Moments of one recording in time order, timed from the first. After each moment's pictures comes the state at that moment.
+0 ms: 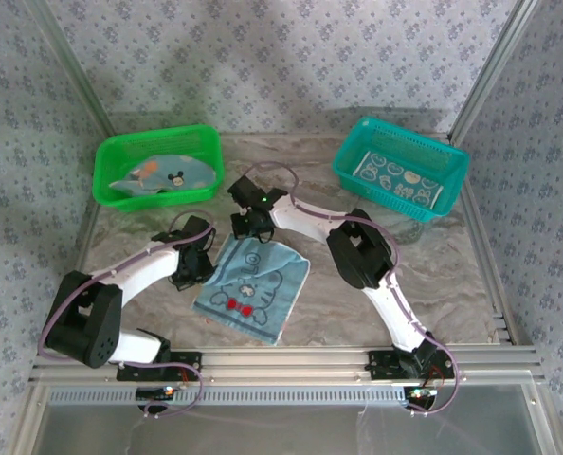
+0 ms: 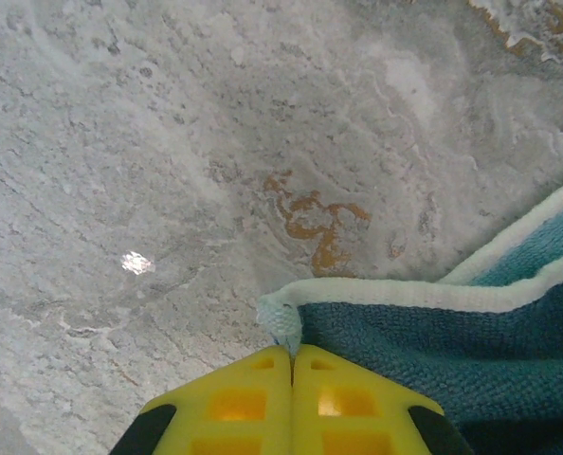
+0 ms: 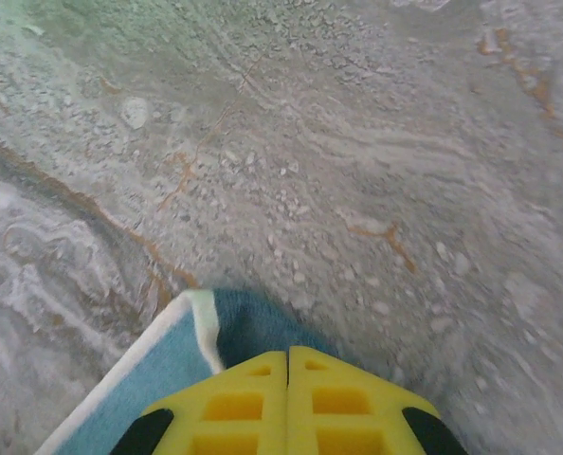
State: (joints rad) left arm -0.41 1.37 0.71 -0.72 -0.12 -0.84; right arm 0.83 2.29 1.87 -0.63 -0.08 0.51
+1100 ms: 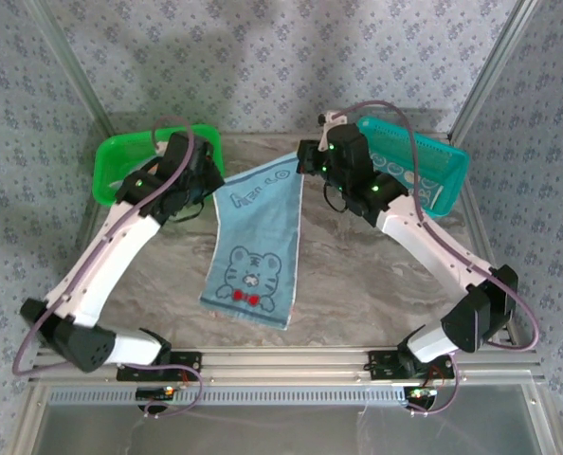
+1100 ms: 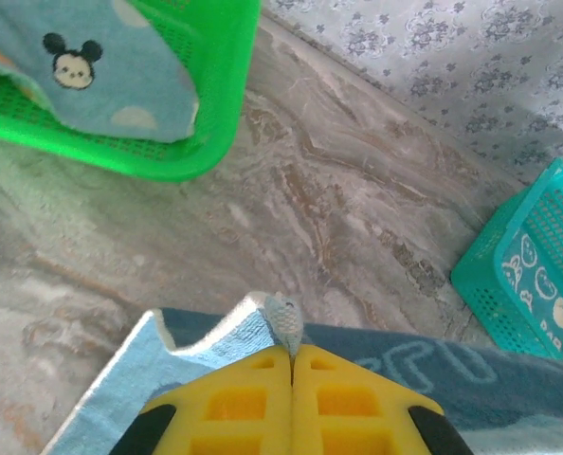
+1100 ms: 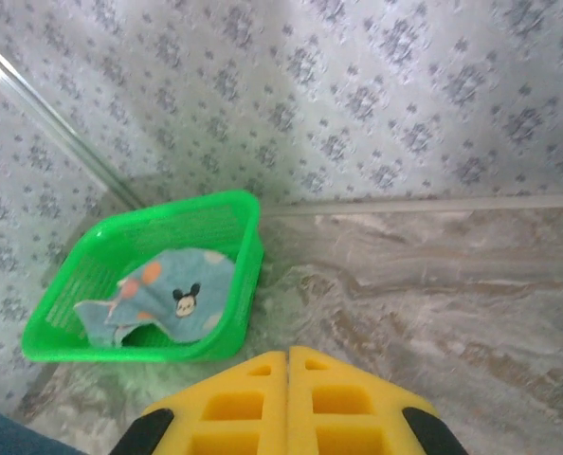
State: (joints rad) left arm -0.53 1.40 1.59 -0.95 -0.26 -0.88; right arm 0.59 1.48 1.46 -0.28 0.11 0.45
